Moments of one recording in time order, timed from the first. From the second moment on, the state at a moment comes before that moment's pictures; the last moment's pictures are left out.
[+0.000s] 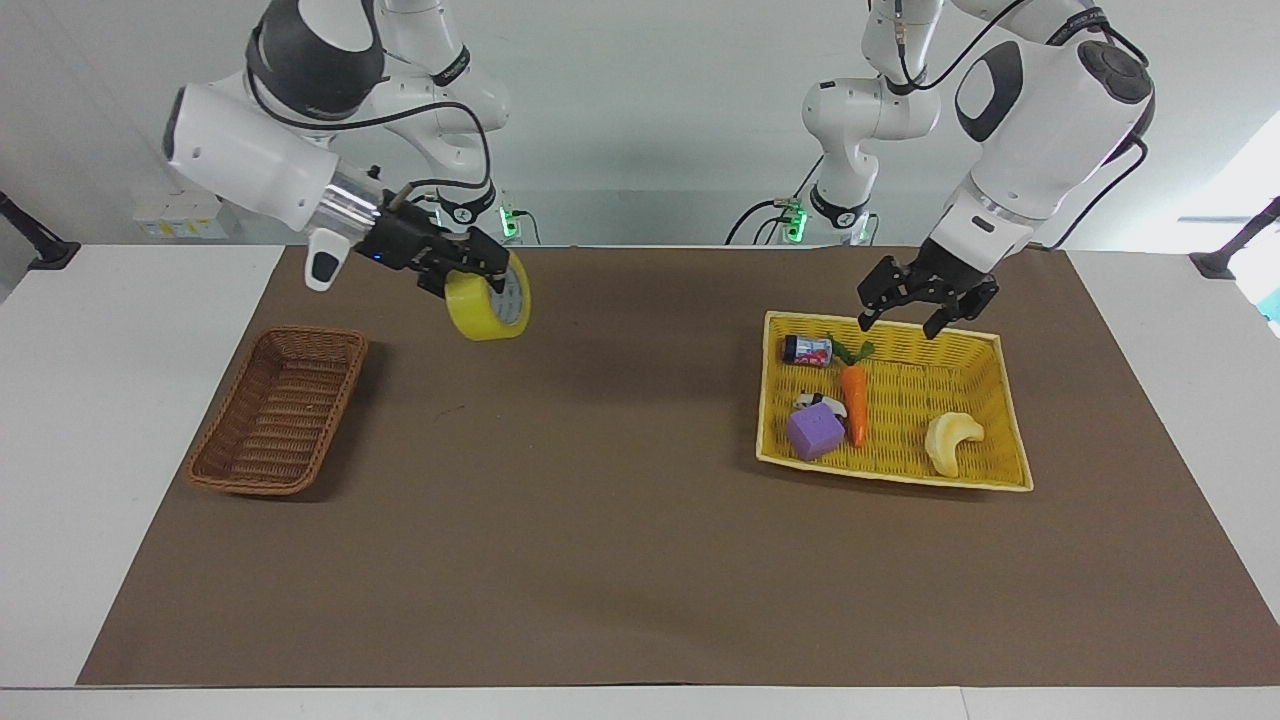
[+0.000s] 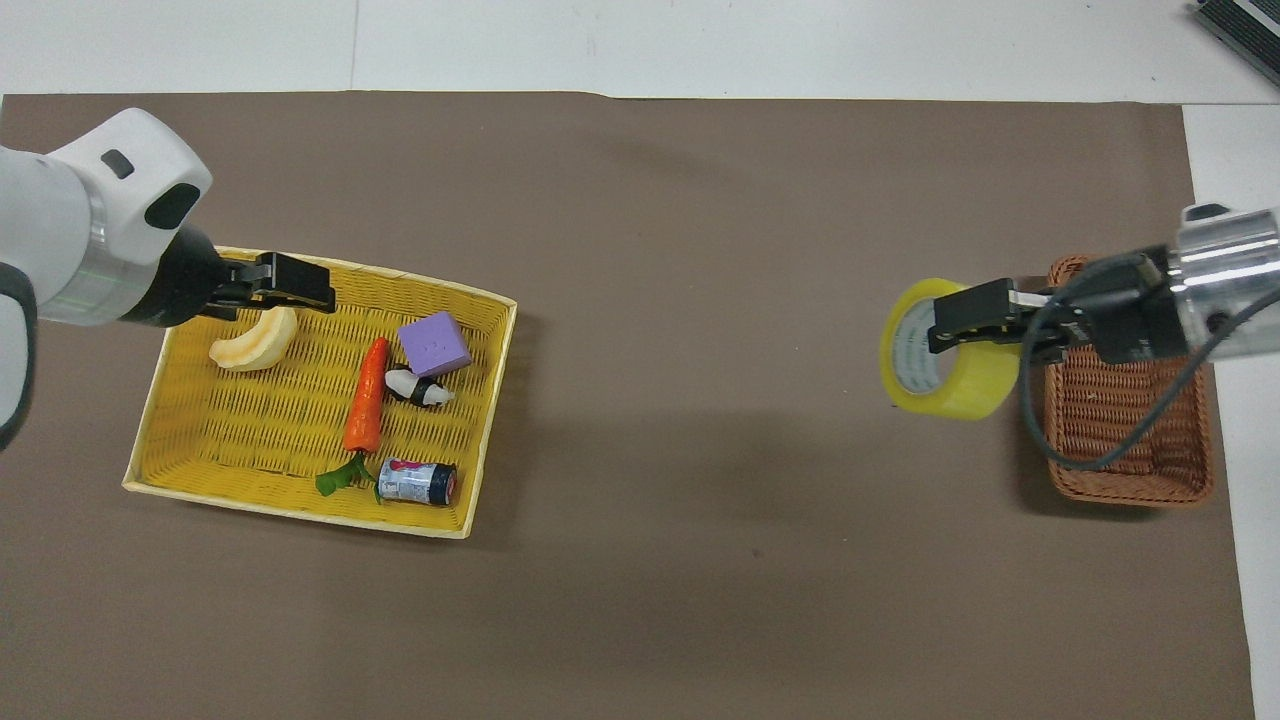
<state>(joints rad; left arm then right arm) -0.06 0.03 -0.12 -1.68 -0.14 1.78 -0.13 -0.07 0.01 -0.02 -1.80 0.75 1.64 -0.08</state>
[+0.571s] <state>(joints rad) 0.04 0.00 -0.12 -1.58 0.01 1.50 0.00 -0.18 0.01 -0.02 -1.81 0.26 1.67 -0.35</state>
